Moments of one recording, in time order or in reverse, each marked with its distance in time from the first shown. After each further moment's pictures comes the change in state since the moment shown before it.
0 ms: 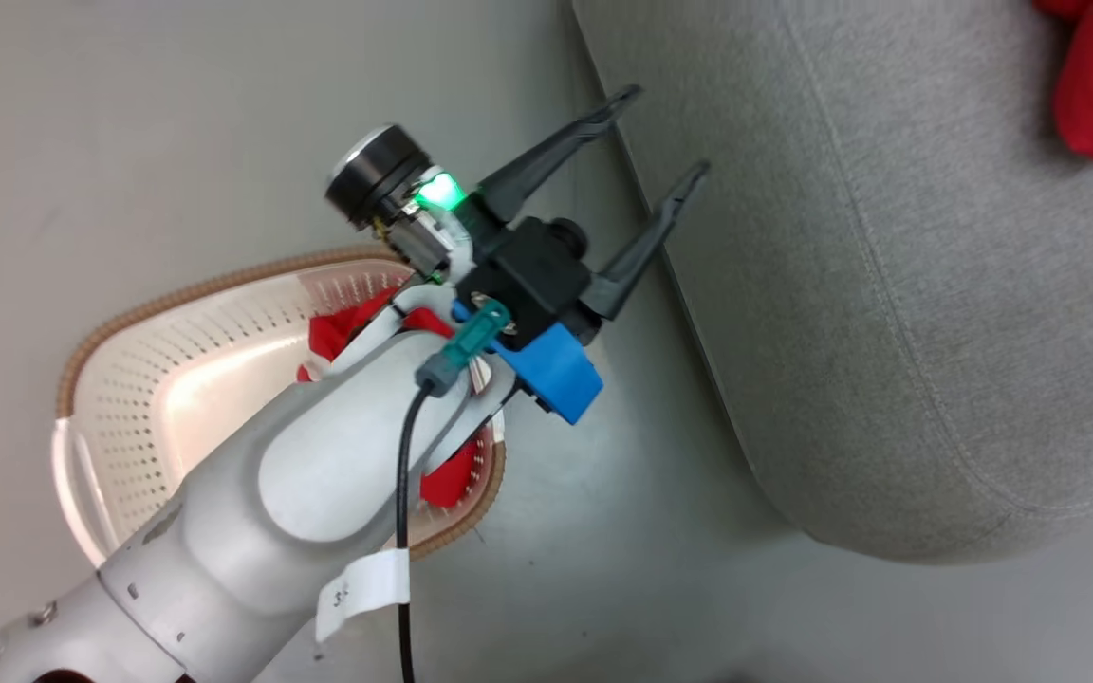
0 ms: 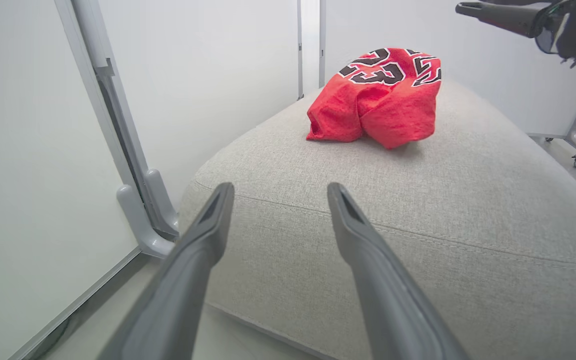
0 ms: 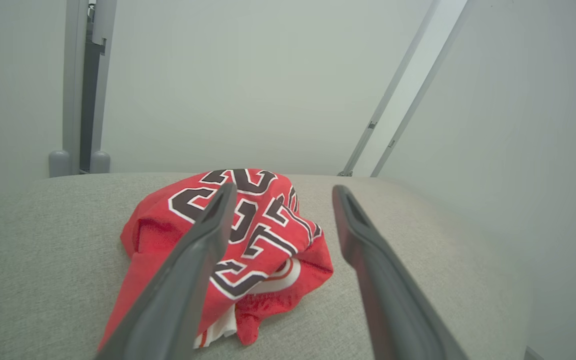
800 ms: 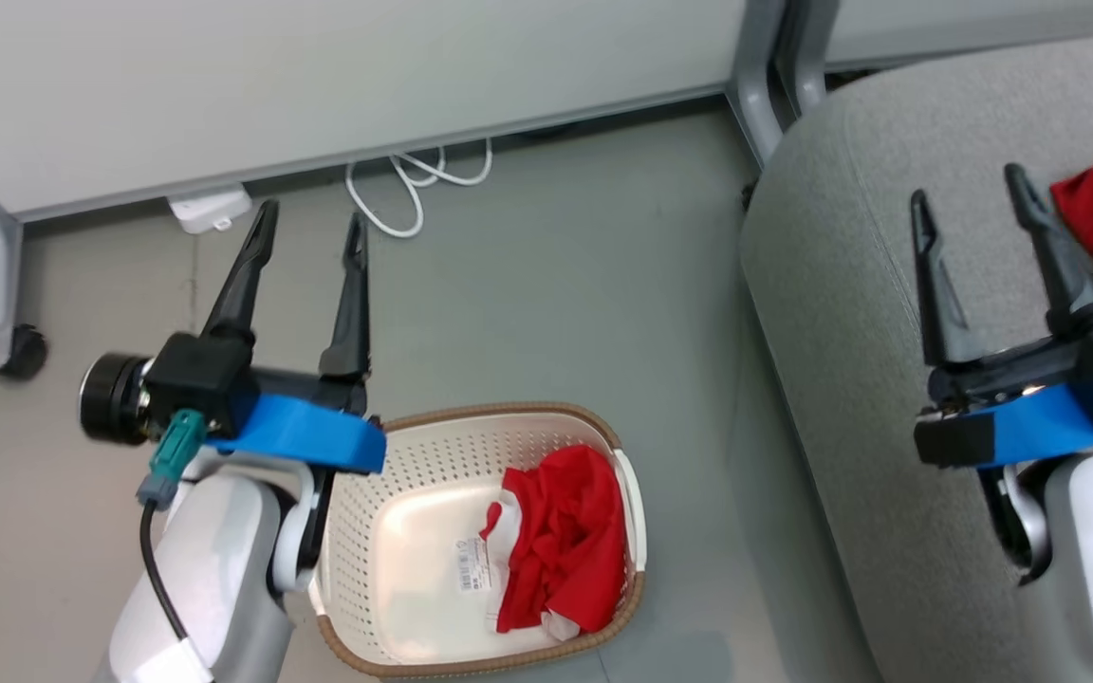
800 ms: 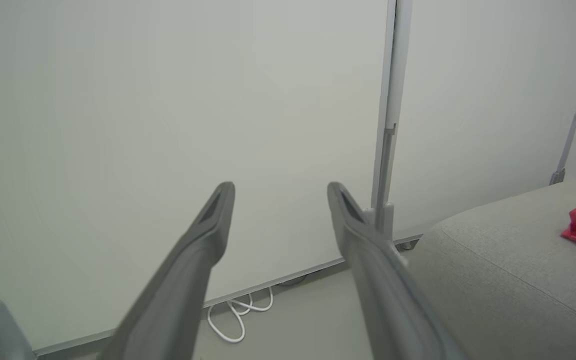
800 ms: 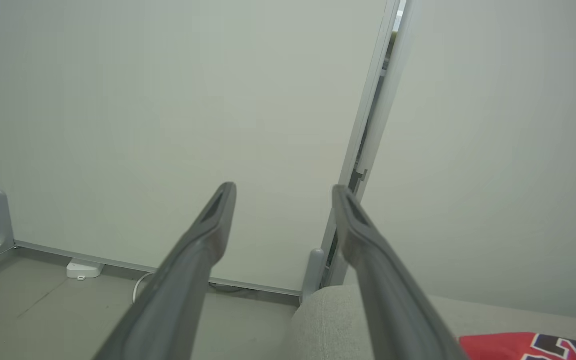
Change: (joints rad) left arm 0.495 -0.035 0.638 -0.114 0.077 0.040 -0.002; right arm 0.169 0.048 0.502 -0.088 0.031 0.000 0.000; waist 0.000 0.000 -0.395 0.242
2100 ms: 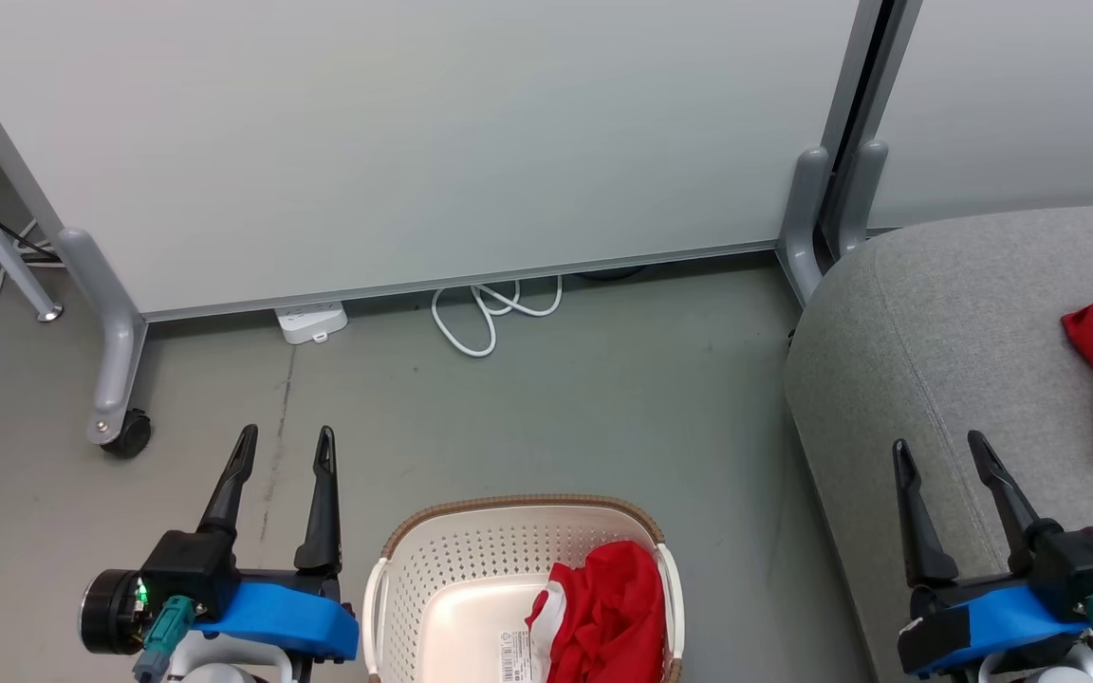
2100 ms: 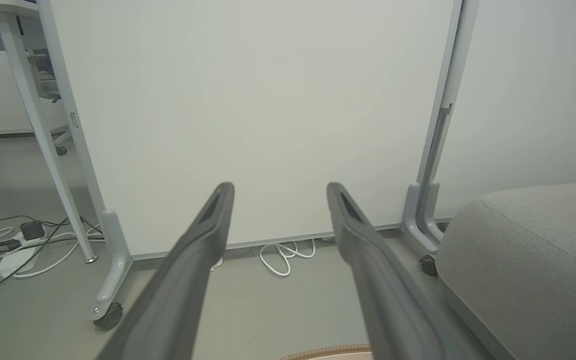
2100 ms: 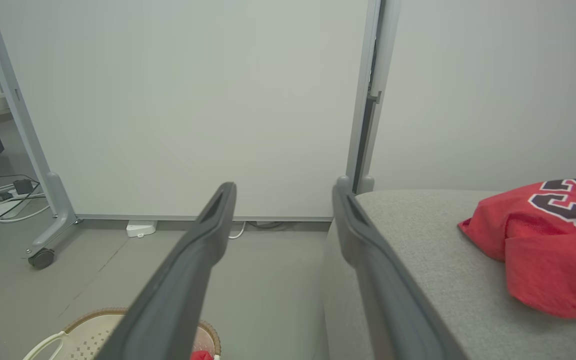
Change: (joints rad) left arm 0.355 -0.124 0.263 -0.005 0.165 -0.147 -0.001; right arm 0.345 0.113 -0.084 0.064 0.028 0.000 0.000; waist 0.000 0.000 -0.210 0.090
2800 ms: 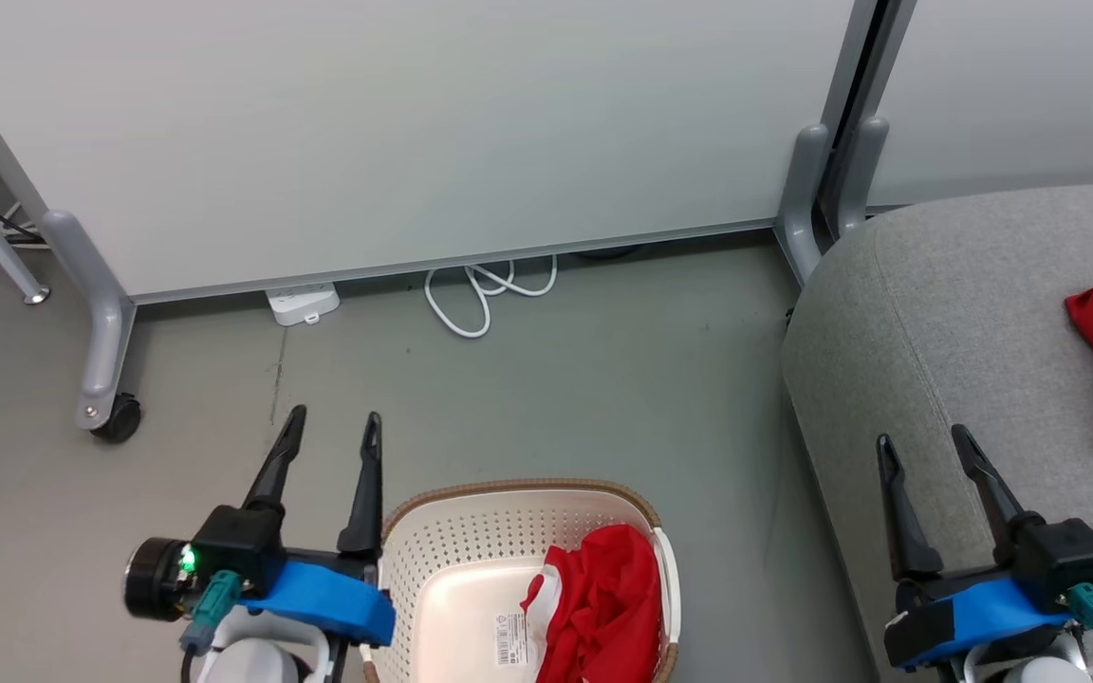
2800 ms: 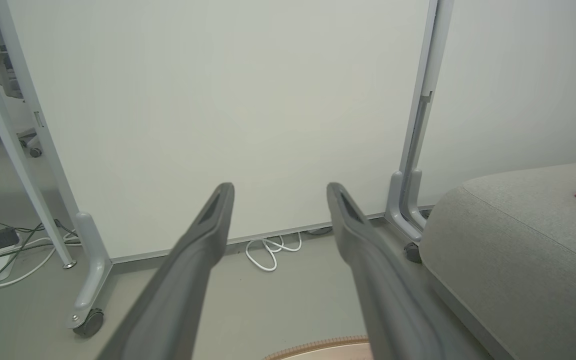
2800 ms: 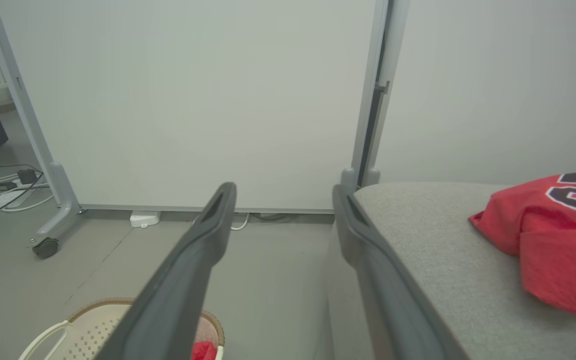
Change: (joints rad) left arm -0.043 -0.006 -0.060 0.034 0.012 -0.002 0.000; right arm -0.011 0.004 0.021 0.008 -0.010 0.000 0.000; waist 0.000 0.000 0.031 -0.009
